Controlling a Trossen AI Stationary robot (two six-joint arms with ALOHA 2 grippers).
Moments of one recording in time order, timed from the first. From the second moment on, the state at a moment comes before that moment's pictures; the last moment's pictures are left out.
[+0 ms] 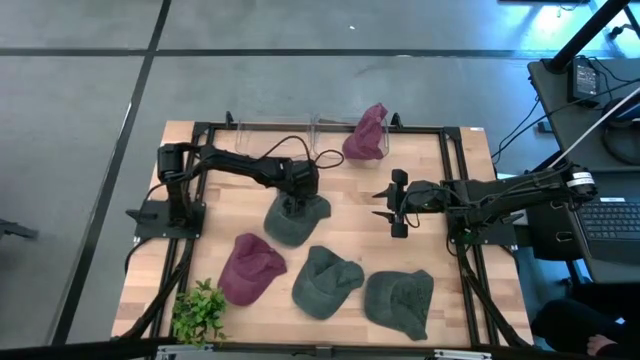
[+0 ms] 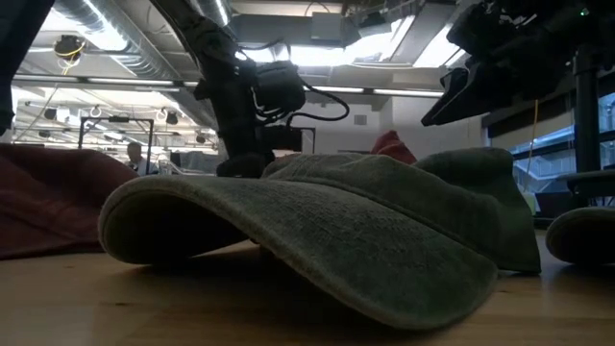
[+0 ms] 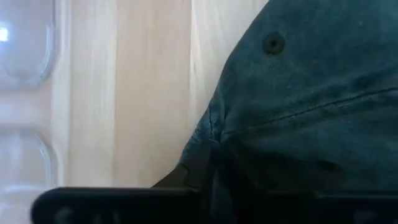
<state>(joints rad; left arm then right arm) 0.25 1.85 1.06 -0.40 -0.05 0.24 0.05 0.97 0.53 -0.15 0.22 -0.14</state>
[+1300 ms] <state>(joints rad) 0.25 1.69 0.93 -0.31 -0.09 0.19 0.05 0.97 0.53 -0.15 0.22 -0.14</state>
